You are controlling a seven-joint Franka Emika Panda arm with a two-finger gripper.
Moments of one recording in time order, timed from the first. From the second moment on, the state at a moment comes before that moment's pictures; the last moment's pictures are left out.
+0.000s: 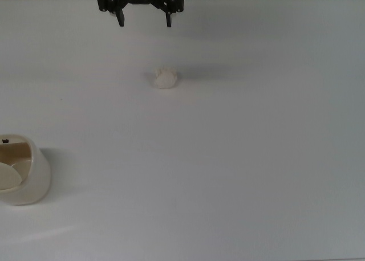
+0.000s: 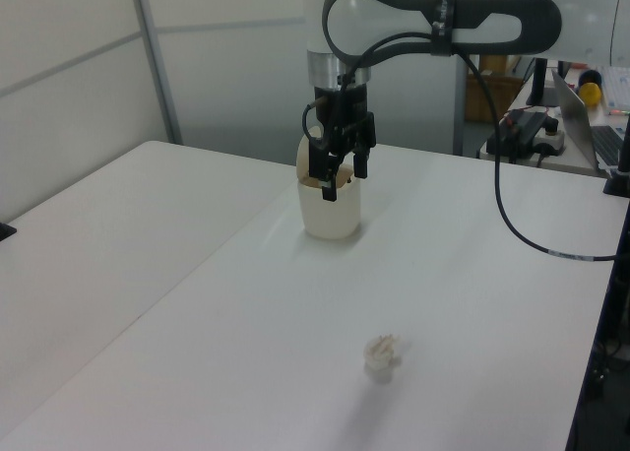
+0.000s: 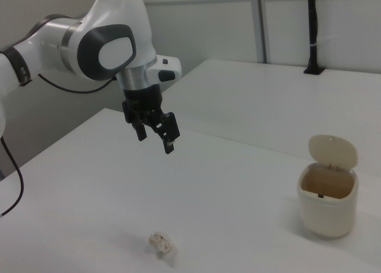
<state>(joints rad) -0.02 0.10 0.02 -1.49 0.06 1.57 0.06</state>
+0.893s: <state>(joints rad) 0.05 0.01 0.13 -2.04 -0.03 2.05 0.08</state>
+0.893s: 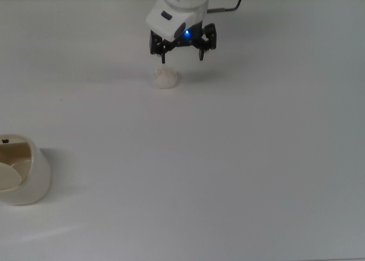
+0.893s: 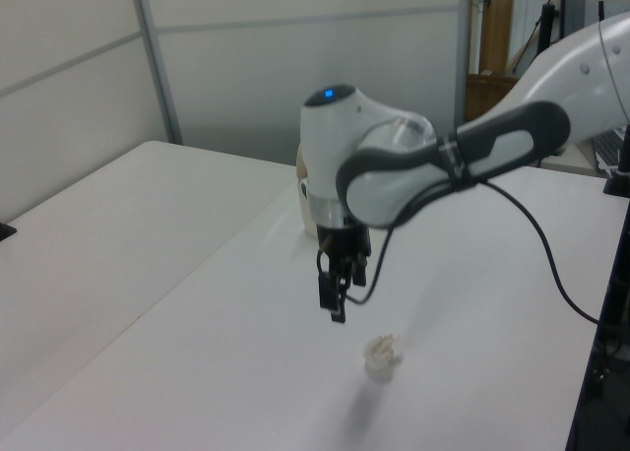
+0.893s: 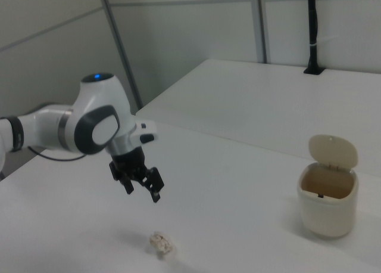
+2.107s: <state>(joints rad) 0.03 0.11 0.11 -2.20 -0.16 2.29 0.11</state>
